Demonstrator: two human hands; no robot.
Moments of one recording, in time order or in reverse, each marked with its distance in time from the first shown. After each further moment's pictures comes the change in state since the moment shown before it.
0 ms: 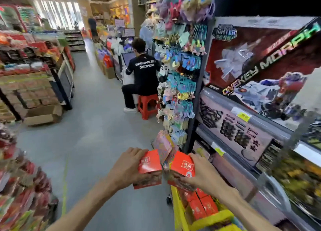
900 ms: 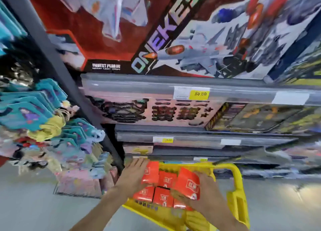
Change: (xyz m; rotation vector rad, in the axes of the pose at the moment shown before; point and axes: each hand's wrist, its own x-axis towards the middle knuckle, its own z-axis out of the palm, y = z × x) left_hand 0.430 -0.001 0.301 0.062 -0.622 0.904; right_hand 0.113 0.126 0.126 0.223 0.392 1.239
